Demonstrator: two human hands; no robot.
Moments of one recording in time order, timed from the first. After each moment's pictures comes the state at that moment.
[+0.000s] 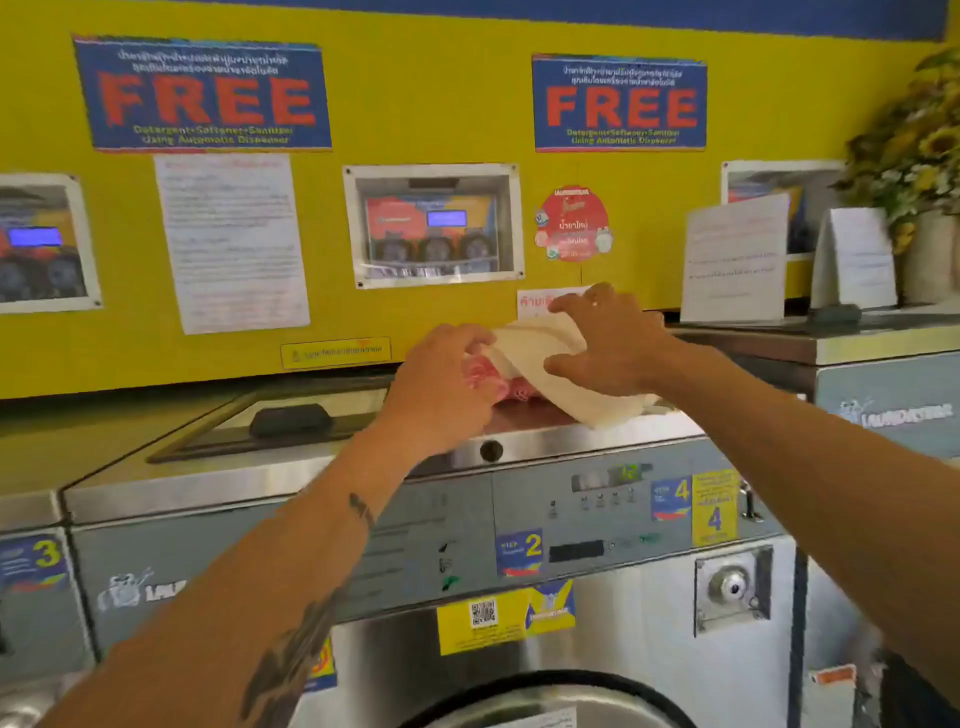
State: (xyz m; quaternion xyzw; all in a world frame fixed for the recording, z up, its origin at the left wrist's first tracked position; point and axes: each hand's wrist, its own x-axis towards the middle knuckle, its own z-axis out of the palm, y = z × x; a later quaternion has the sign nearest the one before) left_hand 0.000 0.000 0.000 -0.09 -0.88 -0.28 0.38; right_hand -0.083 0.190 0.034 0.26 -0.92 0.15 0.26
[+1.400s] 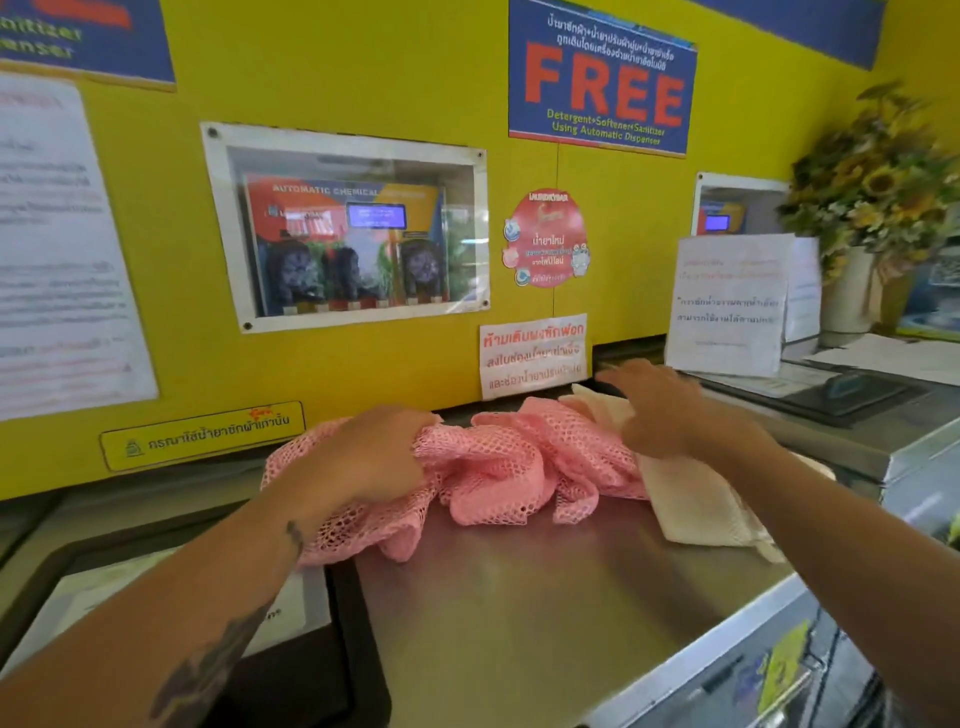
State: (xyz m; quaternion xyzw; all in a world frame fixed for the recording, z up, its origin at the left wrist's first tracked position) left_hand -0.202 -0.123 0.061 -0.11 -0.98 -0.10 0.10; right_hand -0.253 0.183 0.067 0.08 -0.98 0.05 0.15
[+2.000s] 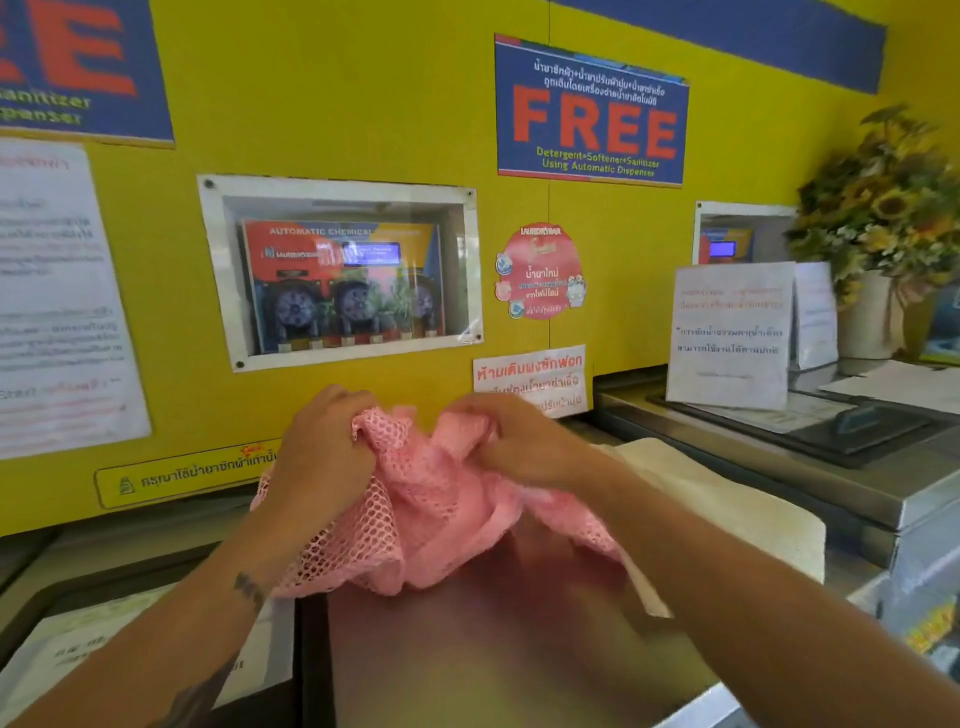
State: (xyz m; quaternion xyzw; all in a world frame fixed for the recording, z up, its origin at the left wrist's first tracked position) left_hand -0.204 -0.132 0.072 -0.06 -0.88 -0.22 0.41; right_hand -0.232 0.084 0.086 0.32 -0.86 0.38 0.09
